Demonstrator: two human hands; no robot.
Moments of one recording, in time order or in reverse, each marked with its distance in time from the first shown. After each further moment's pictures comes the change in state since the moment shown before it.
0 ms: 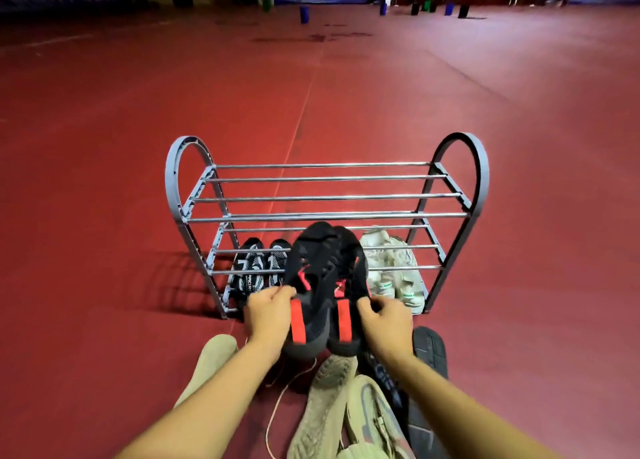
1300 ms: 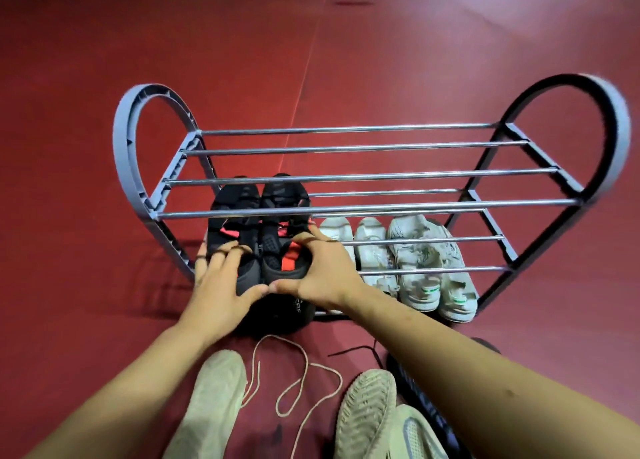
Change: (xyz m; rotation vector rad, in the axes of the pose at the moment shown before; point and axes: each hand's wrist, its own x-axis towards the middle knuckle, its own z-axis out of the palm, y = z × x) left_hand 0.159 -0.025 -0.069 0.941 -0.128 0.605; right_hand 0.102 -0.080 0.151 -0.137 -0.432 -0.480
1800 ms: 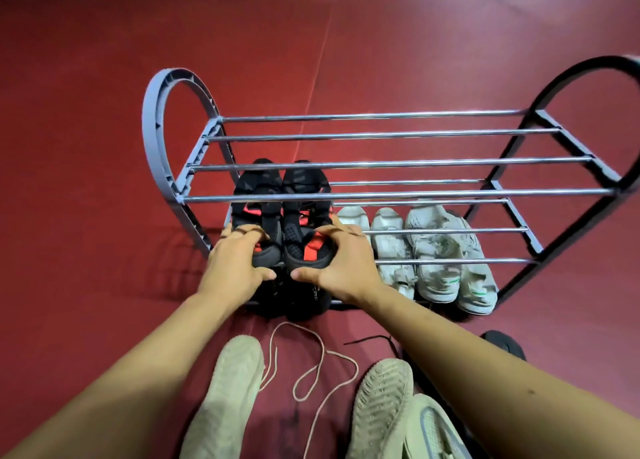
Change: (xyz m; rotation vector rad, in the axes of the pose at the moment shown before) left_hand 0.018 0.004 -0.021 0.009 -0.029 -0.035; right_hand -0.006 0.002 0.014 0.012 0.124 0.108
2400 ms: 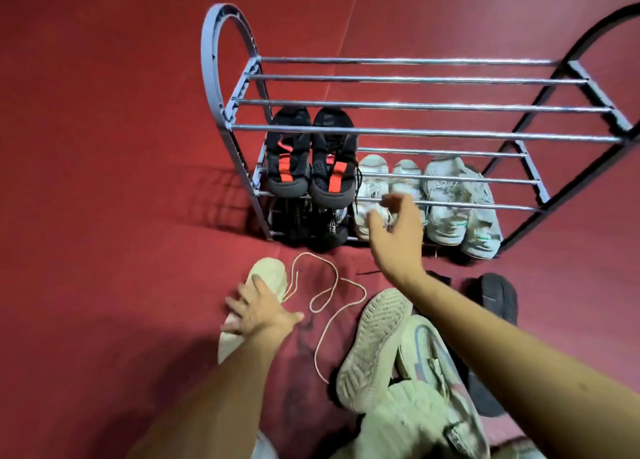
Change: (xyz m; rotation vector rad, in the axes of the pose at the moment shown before) left_hand -0.175 -0.012 0.099 0.133 -0.364 -0.796; right_hand -0.095 0.006 -0.023 0.249 0.320 0.129
